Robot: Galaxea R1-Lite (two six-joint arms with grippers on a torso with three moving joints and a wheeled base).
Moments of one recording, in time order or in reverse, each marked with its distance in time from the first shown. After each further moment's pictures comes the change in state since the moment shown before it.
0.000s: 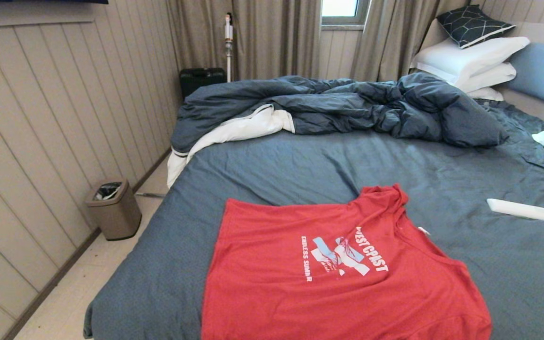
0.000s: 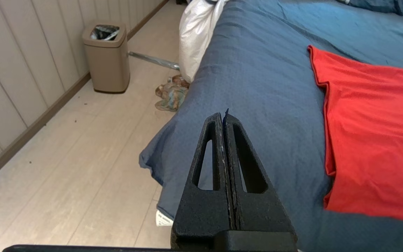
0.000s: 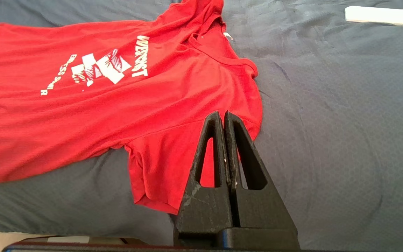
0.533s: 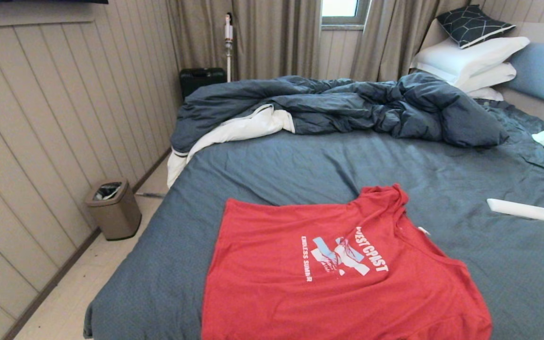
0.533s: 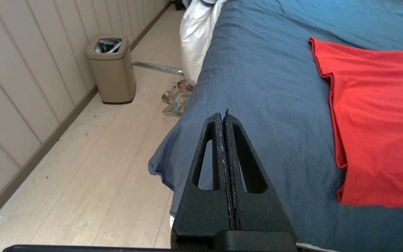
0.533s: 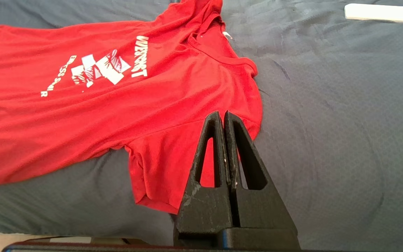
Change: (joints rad) left arm -0.010 0.000 -0.002 -0.053 0.000 0.089; right arm 0.000 0.000 0.004 -0.028 -0.003 0.007
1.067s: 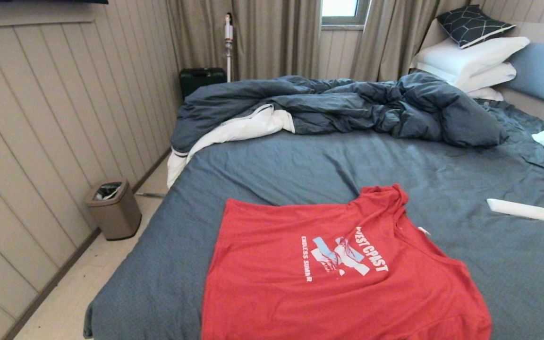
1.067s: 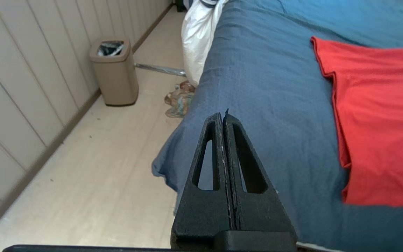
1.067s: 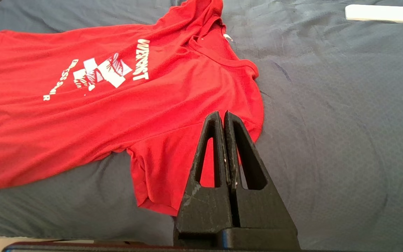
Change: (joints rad) left arm -0.001 0.000 0.000 -0.007 0.001 0.029; right arm 0.000 0.000 -0.004 -0.035 -0.005 0.005
